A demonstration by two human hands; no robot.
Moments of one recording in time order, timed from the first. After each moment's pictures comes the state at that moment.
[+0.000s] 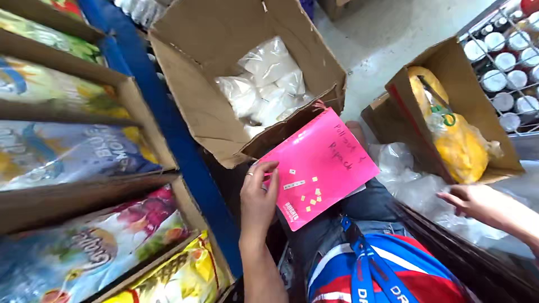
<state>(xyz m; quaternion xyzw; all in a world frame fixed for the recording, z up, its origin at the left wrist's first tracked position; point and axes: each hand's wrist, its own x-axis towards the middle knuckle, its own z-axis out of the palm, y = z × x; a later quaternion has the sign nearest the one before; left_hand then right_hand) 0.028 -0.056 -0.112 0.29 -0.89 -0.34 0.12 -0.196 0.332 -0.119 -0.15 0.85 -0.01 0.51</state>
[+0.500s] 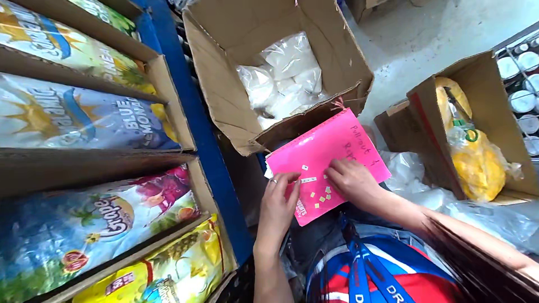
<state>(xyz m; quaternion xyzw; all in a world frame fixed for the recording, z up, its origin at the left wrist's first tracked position) 0.049 -0.031 -0.117 0.31 -0.89 -0.34 0.09 -0.113 0.109 -0.161 -0.60 0.75 -0.27 0.12</state>
